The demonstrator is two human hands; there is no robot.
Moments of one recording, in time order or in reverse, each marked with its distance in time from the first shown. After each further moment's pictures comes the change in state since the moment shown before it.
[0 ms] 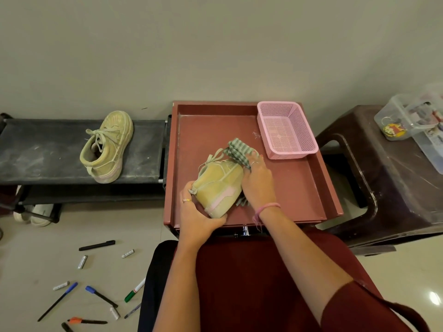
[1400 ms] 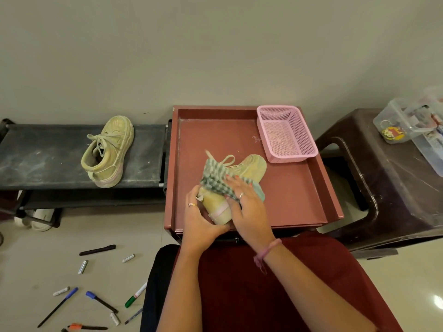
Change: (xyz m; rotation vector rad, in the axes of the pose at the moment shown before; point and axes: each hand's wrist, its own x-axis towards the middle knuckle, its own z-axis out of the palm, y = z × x) left_hand -0.005 0.018 0.004 0.015 -0.049 0.011; right_hand -0.063 -0.002 0.005 0.217 -0.106 -0.284
